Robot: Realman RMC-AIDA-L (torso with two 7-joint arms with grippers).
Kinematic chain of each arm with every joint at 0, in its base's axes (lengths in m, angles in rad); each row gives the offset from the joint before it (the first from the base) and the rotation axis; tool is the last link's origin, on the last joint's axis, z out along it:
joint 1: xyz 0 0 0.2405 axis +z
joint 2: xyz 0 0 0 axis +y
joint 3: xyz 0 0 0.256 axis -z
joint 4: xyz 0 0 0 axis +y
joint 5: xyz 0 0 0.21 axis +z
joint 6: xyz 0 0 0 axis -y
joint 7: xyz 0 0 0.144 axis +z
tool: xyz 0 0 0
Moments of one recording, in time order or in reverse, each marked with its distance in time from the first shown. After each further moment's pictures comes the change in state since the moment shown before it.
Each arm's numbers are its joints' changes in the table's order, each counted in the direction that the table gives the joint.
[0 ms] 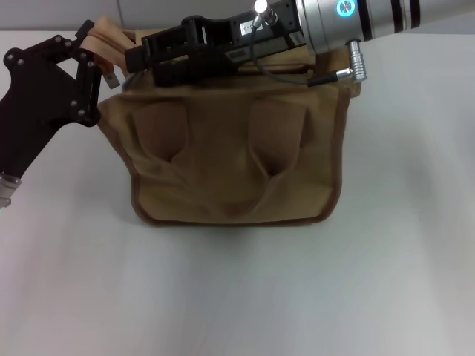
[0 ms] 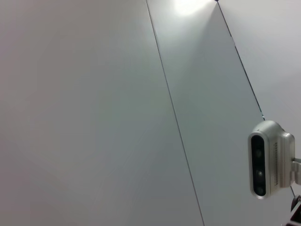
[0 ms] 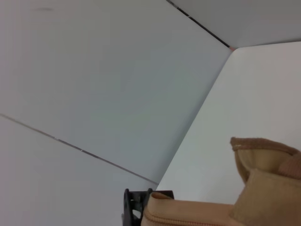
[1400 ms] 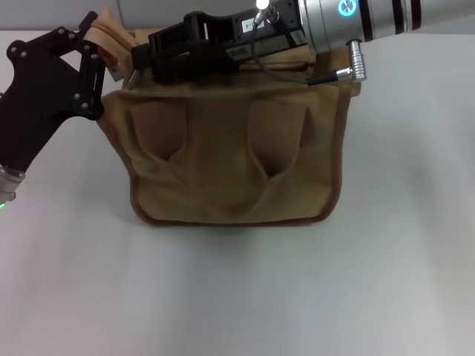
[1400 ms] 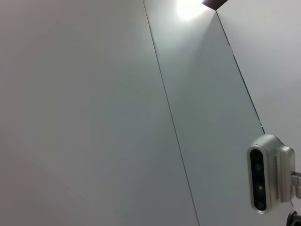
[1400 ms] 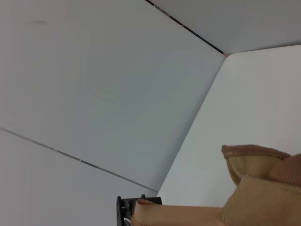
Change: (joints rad) left arm -0.019 -0.001 0.000 -0.011 -0.008 -0.013 -0.003; right arm -0.010 0.004 -0.007 -0.005 0.008 -0.010 0.017
